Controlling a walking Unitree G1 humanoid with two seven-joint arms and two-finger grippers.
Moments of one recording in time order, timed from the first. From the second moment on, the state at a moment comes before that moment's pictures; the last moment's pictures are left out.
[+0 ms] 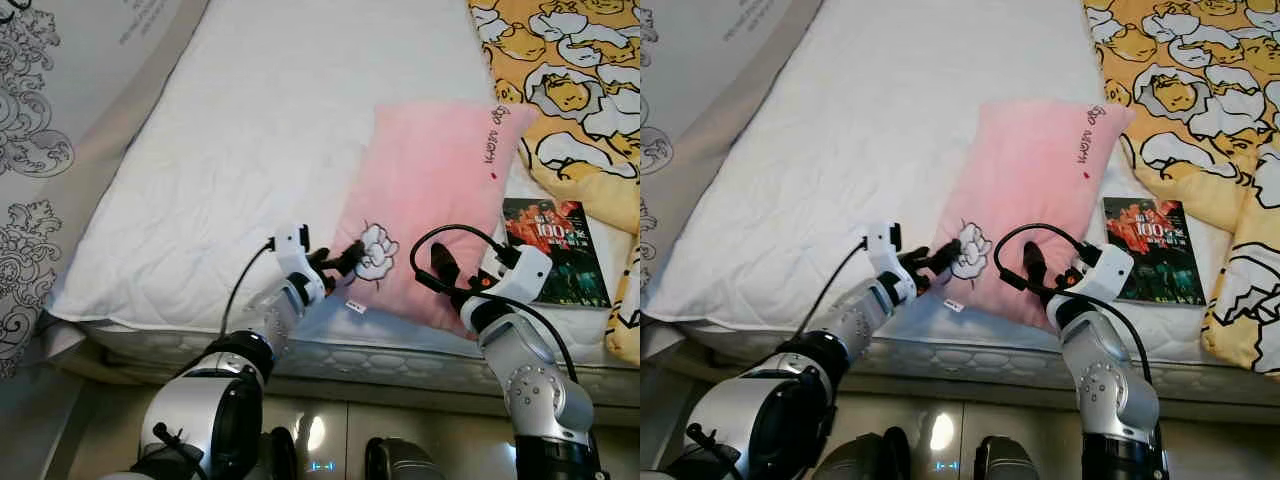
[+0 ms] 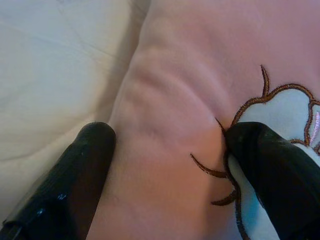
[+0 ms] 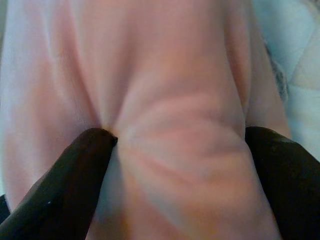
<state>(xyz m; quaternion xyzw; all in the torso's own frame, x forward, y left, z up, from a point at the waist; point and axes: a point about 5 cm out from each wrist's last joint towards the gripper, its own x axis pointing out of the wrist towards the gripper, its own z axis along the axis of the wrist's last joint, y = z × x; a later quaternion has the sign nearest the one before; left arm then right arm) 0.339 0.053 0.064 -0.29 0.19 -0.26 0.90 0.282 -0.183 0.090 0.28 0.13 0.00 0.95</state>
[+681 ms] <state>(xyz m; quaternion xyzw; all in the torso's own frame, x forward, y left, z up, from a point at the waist) 0.333 0.042 0.066 -0.30 0.18 -0.33 0.88 0.289 -0.191 0.082 0.28 0.13 0.01 0.95</state>
